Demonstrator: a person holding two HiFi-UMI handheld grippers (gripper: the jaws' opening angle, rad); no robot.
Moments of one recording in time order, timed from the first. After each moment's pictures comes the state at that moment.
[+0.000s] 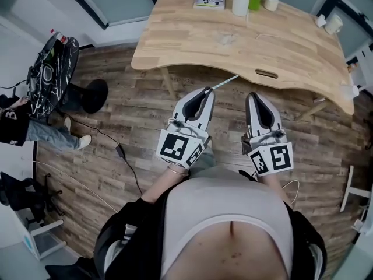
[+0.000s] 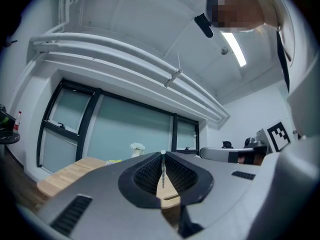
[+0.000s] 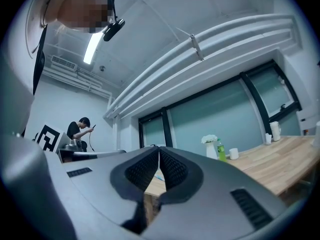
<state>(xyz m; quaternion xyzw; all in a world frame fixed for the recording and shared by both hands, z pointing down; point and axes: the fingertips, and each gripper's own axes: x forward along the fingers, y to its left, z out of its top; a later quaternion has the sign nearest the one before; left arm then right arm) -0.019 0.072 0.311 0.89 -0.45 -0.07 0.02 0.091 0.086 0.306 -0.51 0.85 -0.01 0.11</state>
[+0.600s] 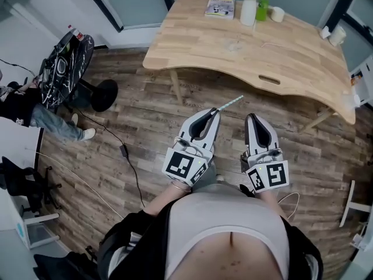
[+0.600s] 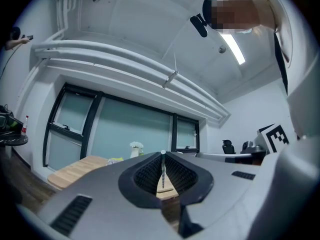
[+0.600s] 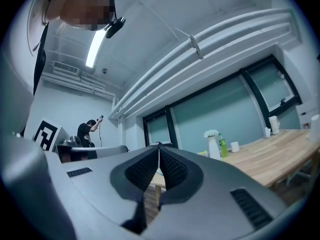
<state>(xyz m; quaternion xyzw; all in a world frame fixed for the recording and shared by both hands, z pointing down) -0.004 0.154 0.316 0.88 -0.46 -0.07 0.02 0.095 0.159 0.322 -0.49 0.86 -0.03 0.11</state>
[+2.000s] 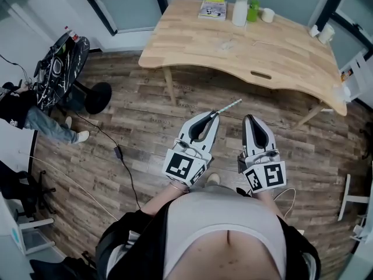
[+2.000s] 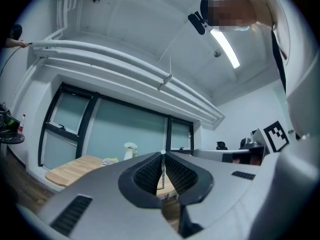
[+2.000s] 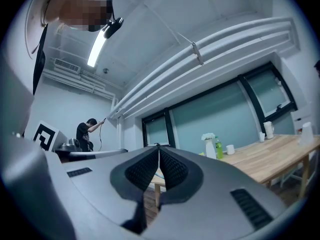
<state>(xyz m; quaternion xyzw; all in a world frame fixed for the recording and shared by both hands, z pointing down) 0.002 0.202 0.315 0.89 -0.44 -0.08 0.02 0.096 0.208 0.314 -0.51 0.86 -0.01 0.10</state>
